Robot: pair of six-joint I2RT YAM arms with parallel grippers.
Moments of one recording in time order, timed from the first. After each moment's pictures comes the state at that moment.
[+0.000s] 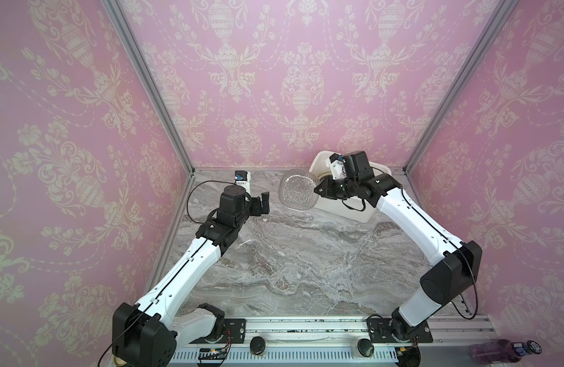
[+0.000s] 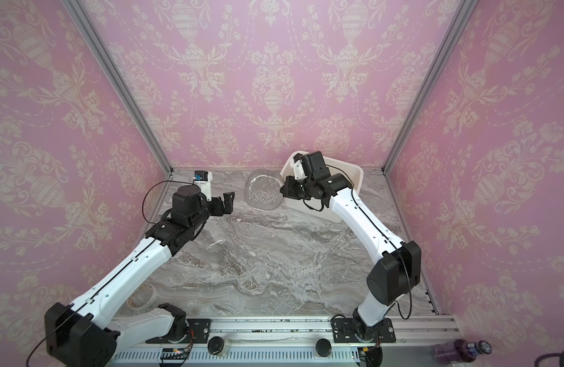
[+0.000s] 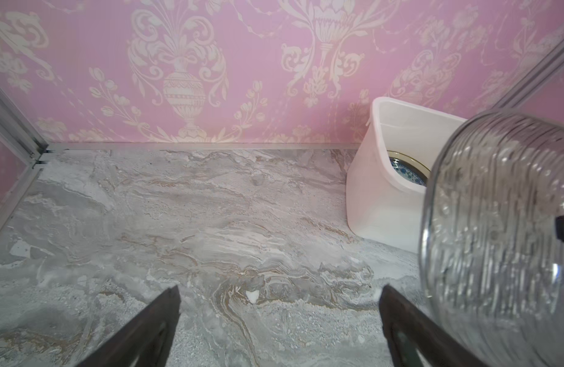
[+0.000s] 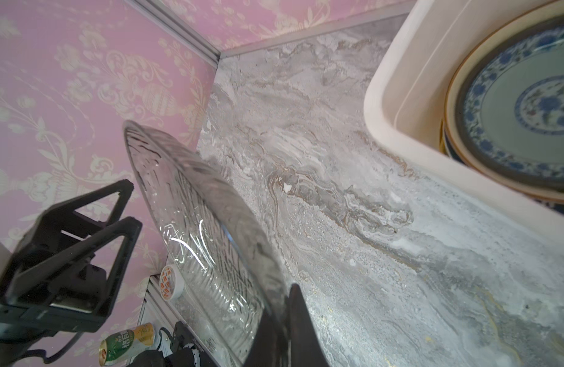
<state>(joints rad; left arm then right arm) -0.37 1.17 0.98 -0.20 -0.15 -0.26 0.41 1.65 1.69 -0.72 -0.35 0.52</state>
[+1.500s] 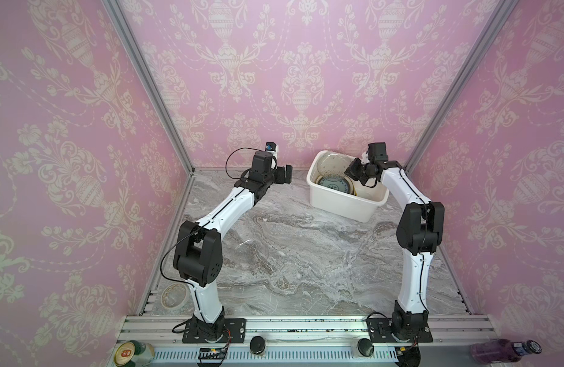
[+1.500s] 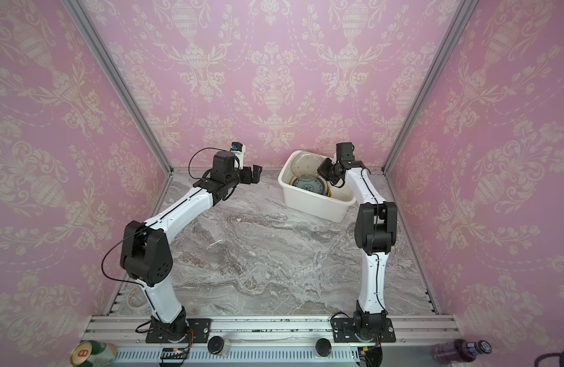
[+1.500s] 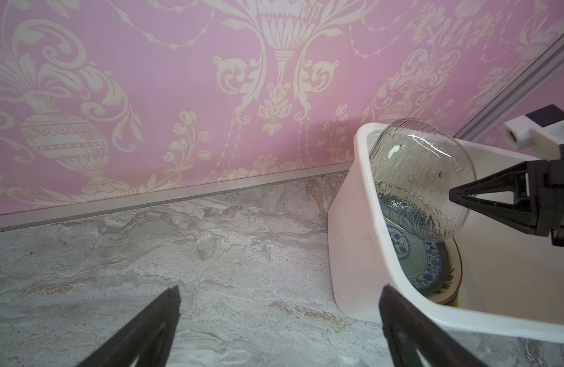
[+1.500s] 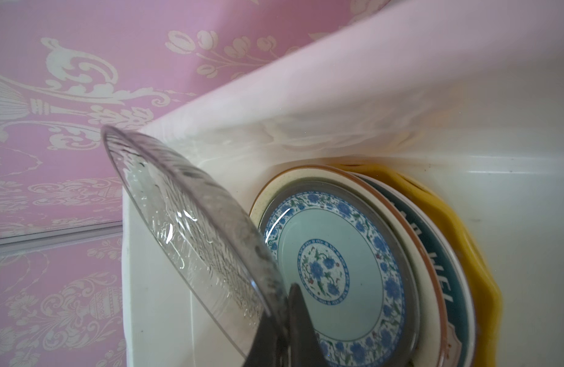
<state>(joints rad) -0.36 1.84 1.57 -0.16 0.01 -0.21 0.03 2.19 1.98 -0.59 -0.36 0.76</state>
